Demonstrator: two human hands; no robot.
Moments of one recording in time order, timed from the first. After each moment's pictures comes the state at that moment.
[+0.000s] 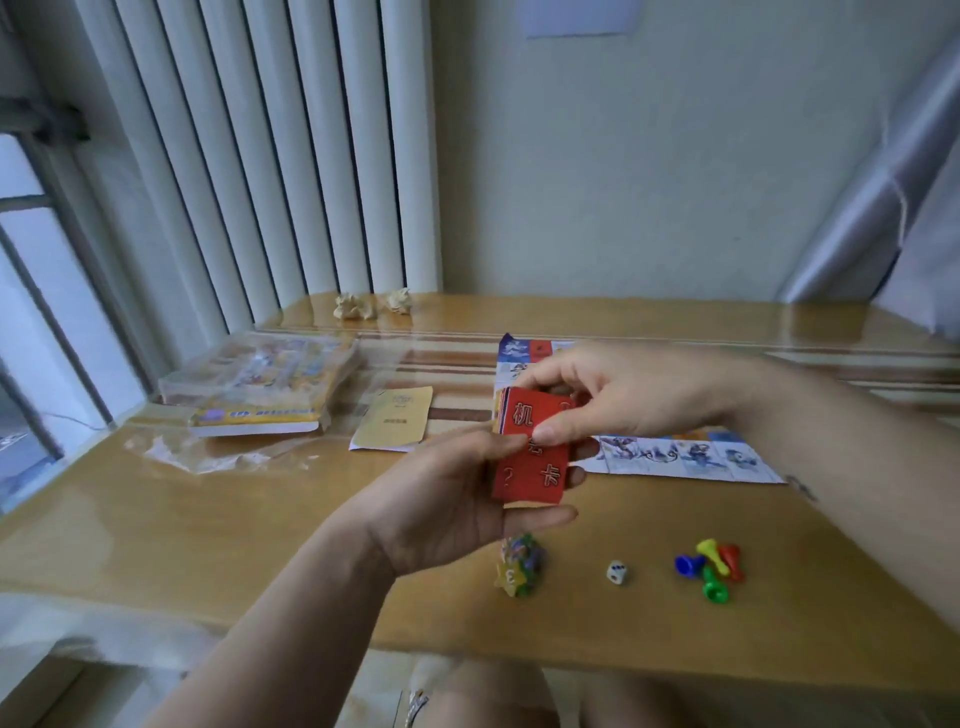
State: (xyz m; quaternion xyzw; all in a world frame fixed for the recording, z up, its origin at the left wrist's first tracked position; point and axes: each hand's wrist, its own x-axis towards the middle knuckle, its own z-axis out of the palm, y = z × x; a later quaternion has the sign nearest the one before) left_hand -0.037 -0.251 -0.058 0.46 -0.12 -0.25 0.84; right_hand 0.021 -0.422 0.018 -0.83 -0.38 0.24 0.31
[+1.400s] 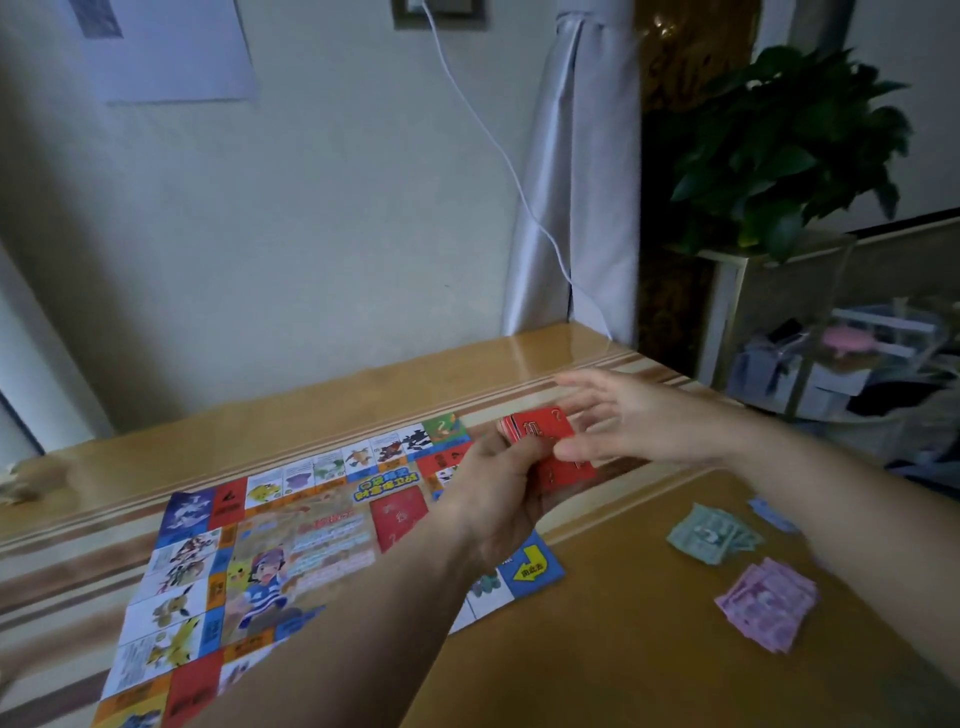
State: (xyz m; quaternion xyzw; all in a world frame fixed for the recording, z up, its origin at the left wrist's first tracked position) left_hand 0.115 -0.567 -0.021 0.49 -0.14 -0.30 0.81; right_hand 0.083 -0.724 0.019 -0.90 -0.02 0.04 0.44
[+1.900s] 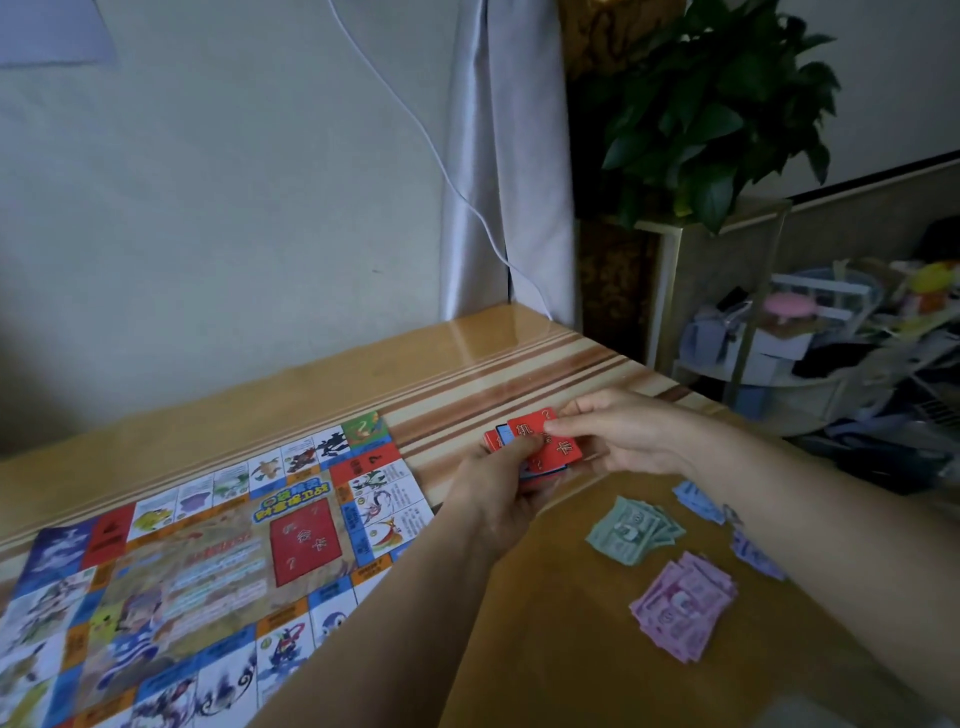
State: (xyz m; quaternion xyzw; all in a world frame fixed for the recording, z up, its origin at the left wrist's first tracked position) left_hand 0.129 -0.666 -0.057 0.50 0.03 -0.32 0.80; right_hand 0.106 -0.810 -0.037 -0.75 0.15 0.08 0.64
